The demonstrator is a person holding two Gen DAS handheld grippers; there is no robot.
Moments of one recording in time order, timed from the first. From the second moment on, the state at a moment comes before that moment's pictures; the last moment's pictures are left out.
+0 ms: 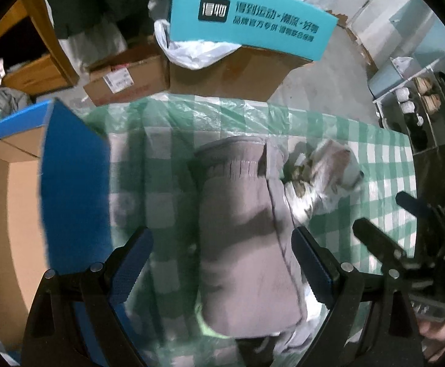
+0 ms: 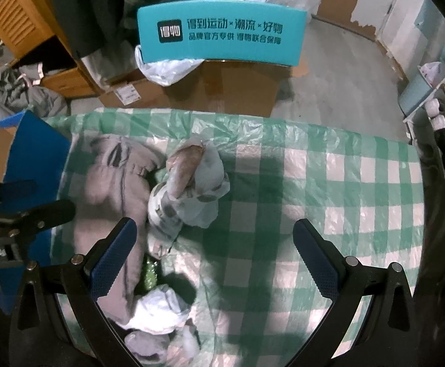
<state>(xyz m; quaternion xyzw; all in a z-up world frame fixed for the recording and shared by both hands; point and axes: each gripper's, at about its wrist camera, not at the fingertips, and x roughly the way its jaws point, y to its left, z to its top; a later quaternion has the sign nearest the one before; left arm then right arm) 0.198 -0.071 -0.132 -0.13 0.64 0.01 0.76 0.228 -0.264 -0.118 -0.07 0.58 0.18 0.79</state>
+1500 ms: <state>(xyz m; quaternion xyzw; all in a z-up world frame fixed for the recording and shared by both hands) 0.227 -0.060 -0.174 -0.21 0.65 -0.04 0.73 0.268 -0.245 -0.171 -0.02 0.63 0.18 0.75</state>
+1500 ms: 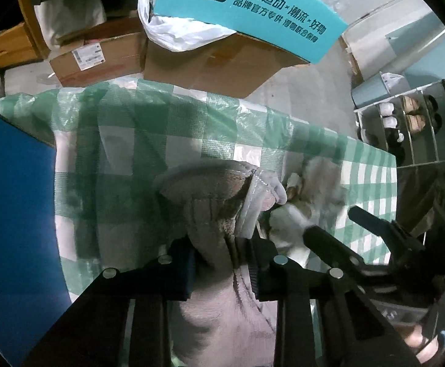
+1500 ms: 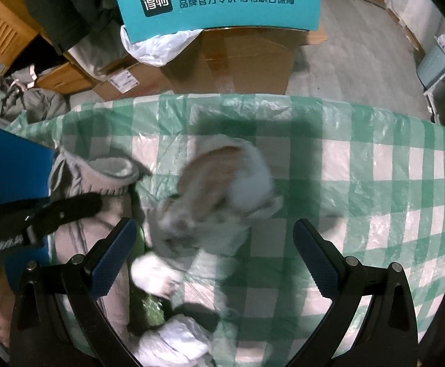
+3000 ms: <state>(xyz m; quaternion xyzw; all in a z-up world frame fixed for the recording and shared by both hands) 0.163 -0.053 -0.070 -0.15 0.56 -0.09 0.81 0.211 -0.235 -0.103 -0.09 0.58 0.21 0.78</state>
